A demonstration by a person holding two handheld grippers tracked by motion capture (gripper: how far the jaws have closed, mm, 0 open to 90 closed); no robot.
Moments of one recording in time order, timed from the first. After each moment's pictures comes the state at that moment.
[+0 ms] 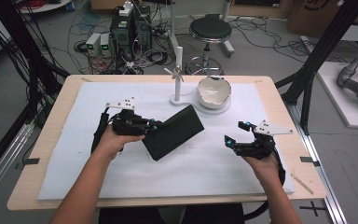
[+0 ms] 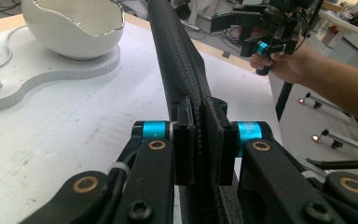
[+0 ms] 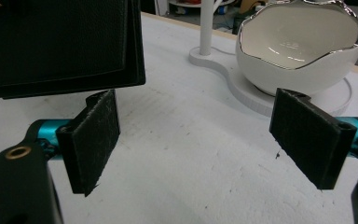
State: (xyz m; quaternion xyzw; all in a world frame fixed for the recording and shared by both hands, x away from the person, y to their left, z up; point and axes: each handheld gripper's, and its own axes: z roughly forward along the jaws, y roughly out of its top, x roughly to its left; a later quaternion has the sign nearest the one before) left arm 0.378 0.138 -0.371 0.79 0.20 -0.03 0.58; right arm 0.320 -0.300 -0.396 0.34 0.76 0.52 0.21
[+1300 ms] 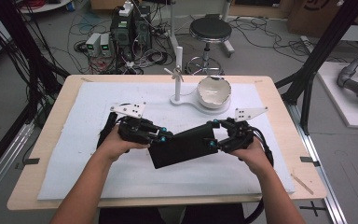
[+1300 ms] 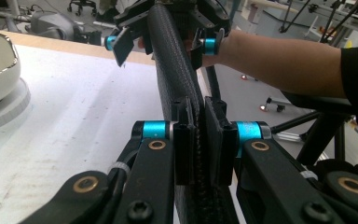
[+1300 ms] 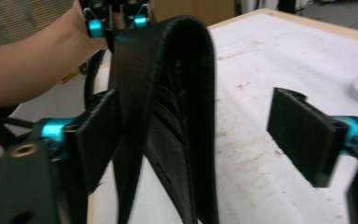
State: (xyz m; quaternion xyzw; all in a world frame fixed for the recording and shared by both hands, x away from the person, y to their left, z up) left arm 0.358 0.109 -0.351 0.80 0.04 -0.09 0.60; right arm 0.351 -0.245 -0.370 0.17 0.80 0.57 -0.02
